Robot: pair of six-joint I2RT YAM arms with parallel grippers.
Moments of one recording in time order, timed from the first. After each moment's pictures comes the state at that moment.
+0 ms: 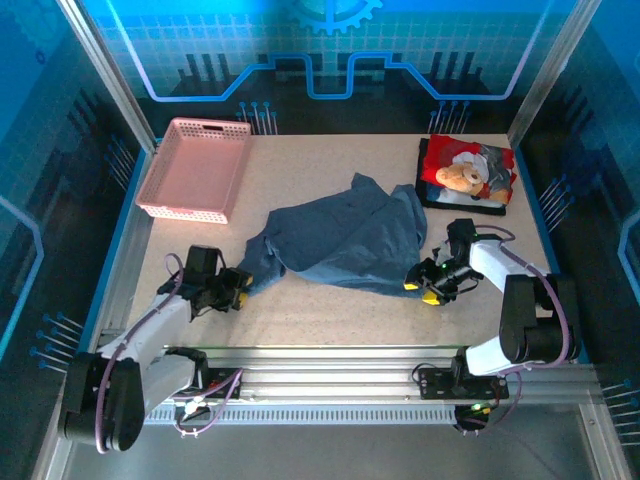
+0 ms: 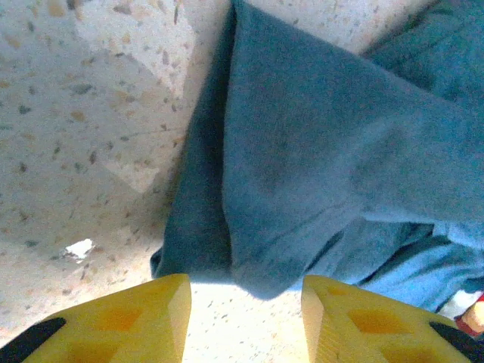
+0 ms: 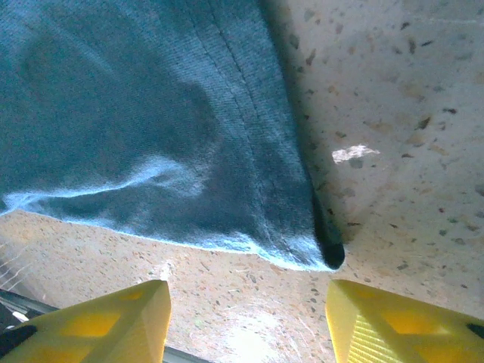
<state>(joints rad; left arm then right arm) -0.11 1.05 0.40 -0.36 0.32 -1.40 -0.01 1.47 0.75 -0.83 -0.50 0.45</state>
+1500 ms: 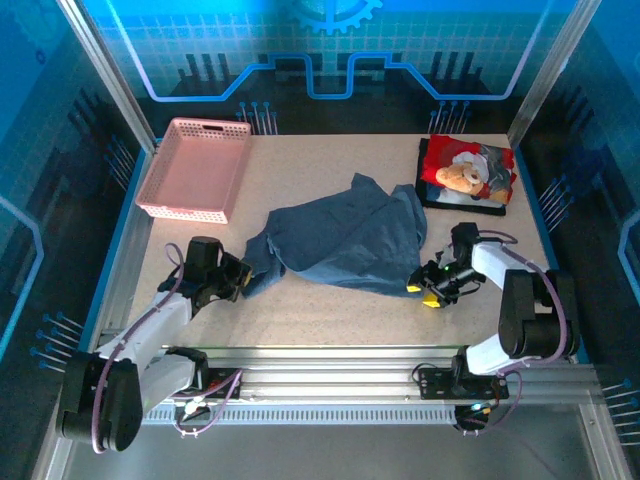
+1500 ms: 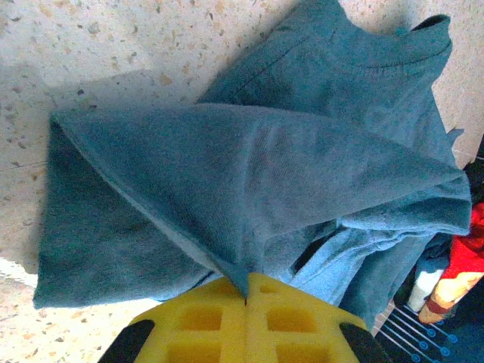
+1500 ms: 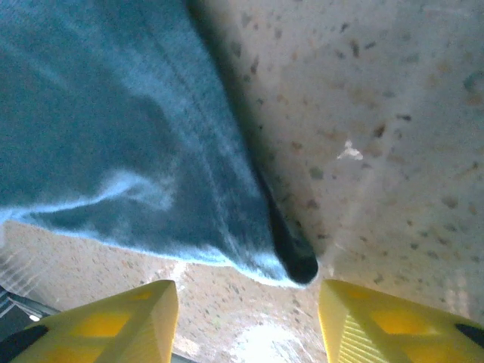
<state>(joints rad) -0.14 1.03 0.44 -0.27 0.28 -1.35 -0.04 1.51 0.72 -0.78 -0.52 0.47</state>
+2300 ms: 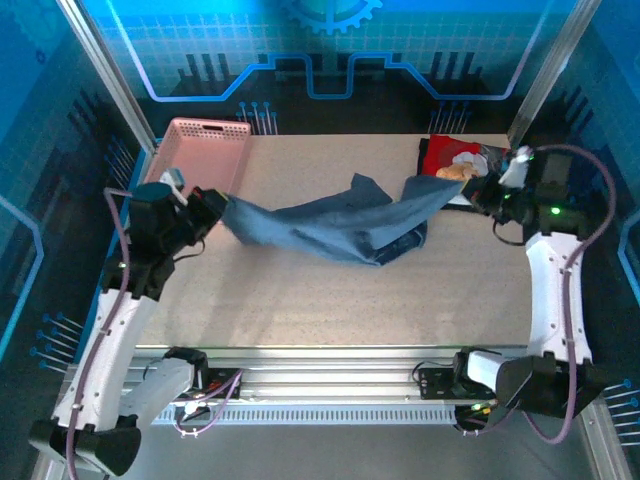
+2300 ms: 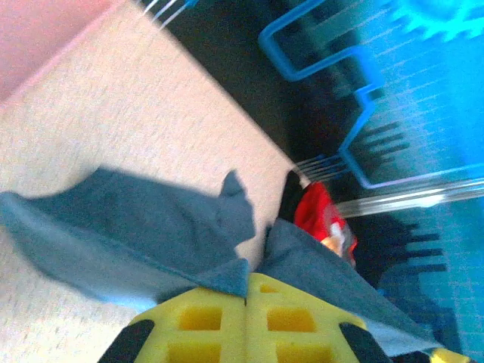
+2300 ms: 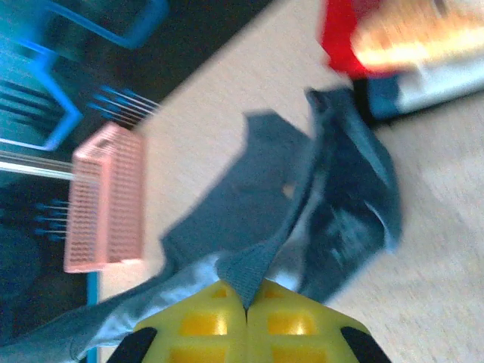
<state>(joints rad) -0.12 0.89 1.12 -0.60 0.18 -0.94 -0.23 1.18 1.40 -0.90 -0.56 0.51</state>
